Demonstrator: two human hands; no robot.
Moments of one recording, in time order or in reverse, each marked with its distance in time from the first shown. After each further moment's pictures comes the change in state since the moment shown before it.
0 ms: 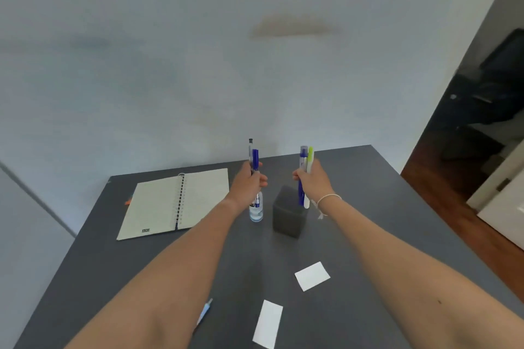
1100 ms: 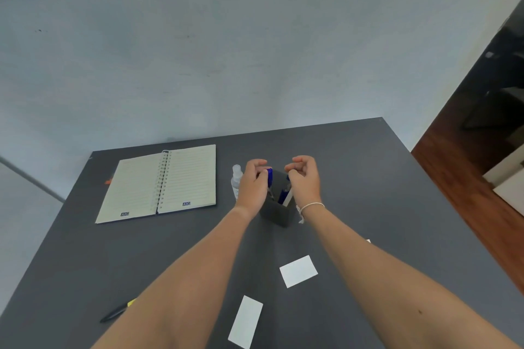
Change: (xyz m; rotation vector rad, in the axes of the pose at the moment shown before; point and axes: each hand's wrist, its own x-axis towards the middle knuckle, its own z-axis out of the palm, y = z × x) left_hand 0.025 -0.038 0.074 -0.047 0.184 -0.089; right_hand 0.028 0.058 0.013 0.386 0.062 0.051
